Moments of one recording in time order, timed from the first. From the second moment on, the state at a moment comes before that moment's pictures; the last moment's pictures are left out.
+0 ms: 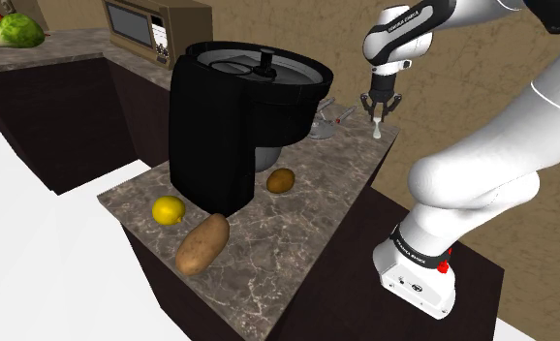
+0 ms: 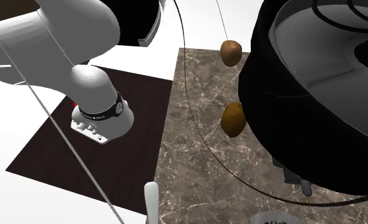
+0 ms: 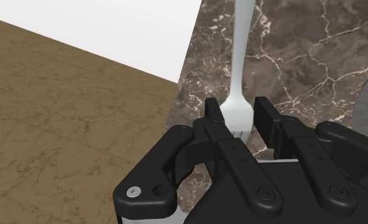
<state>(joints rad) -0.67 -0.17 -0.01 -2.35 -0.25 2.07 0.58</state>
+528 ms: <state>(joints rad) -0.68 -0.10 -0.01 -2.38 -0.27 2.17 0.60</state>
